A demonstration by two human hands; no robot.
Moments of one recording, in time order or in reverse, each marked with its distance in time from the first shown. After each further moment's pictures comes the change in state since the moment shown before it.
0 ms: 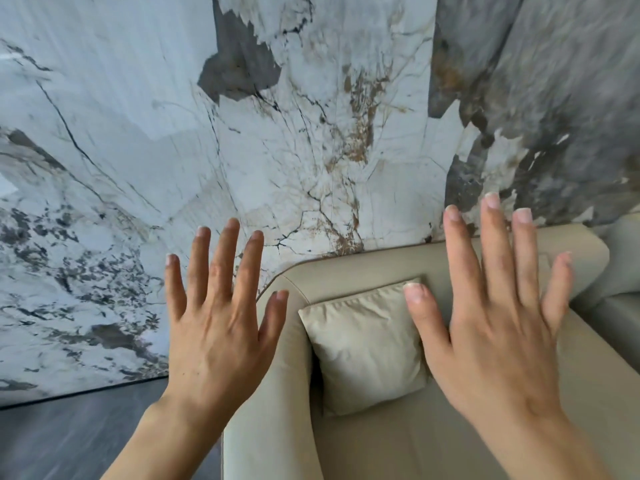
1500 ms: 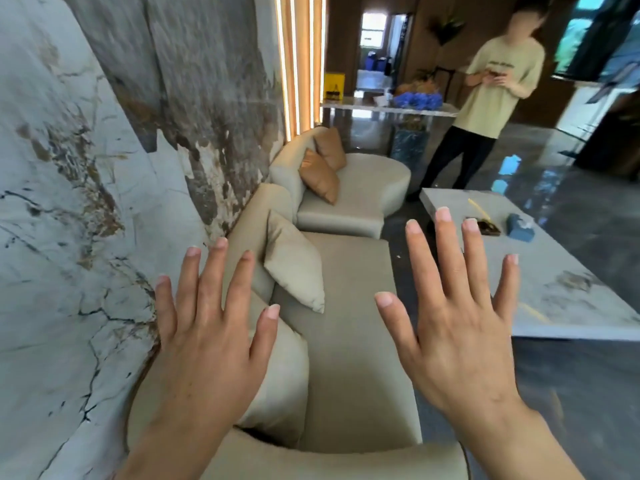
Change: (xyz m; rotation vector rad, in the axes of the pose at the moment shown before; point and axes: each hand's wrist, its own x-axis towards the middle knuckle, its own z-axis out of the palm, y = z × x) left_hand 0.154 -0.071 0.105 -0.828 -0.063 0.897; right_hand 0.003 -0.225 0.013 -0.874 0.048 0.883
